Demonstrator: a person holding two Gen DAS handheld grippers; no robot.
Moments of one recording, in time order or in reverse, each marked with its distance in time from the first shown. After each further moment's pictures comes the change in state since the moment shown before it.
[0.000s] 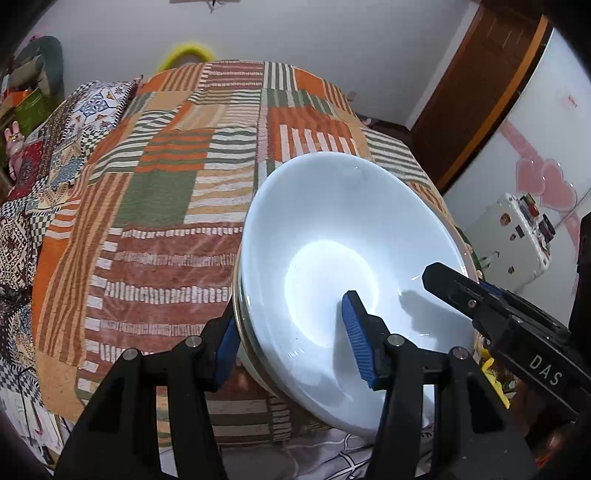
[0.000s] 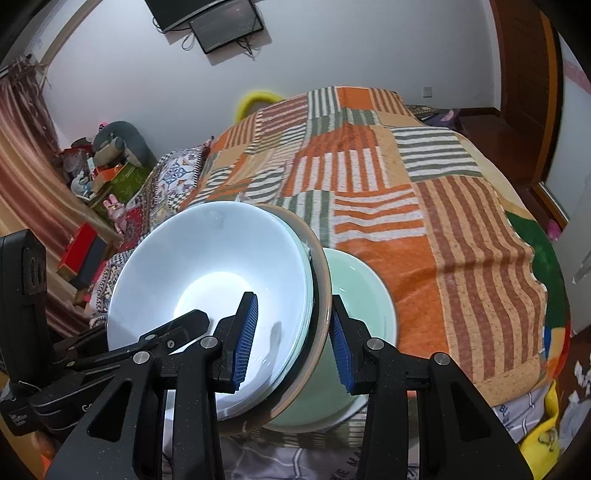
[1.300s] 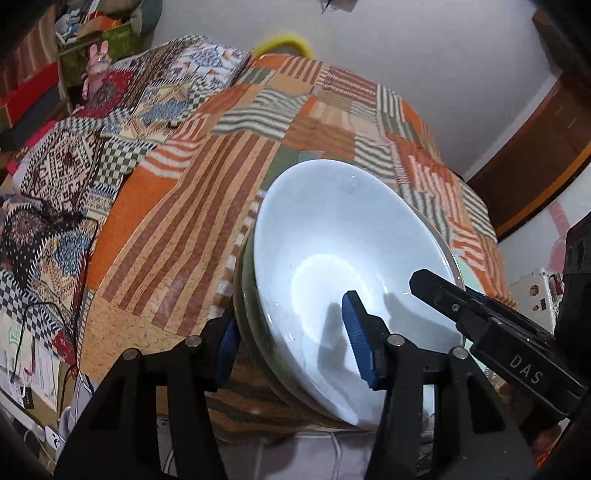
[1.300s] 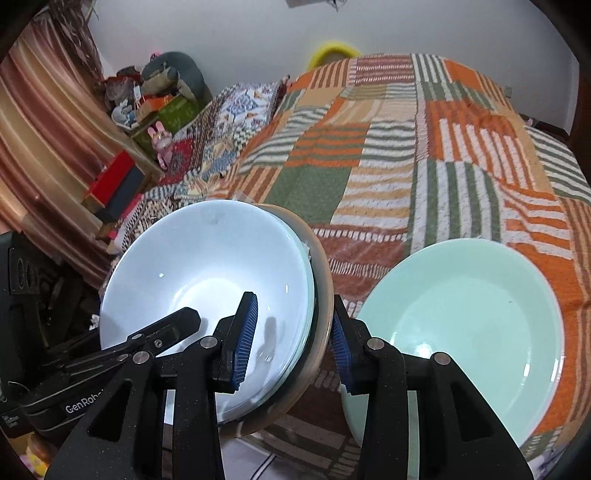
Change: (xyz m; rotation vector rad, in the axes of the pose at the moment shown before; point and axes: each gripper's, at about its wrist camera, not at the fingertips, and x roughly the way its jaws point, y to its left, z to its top) left arm -0.041 0.147 -0.033 -0.304 -0.059 0.101; right arm 0.089 0.119 -0.008 -0.197 0.163 0.136
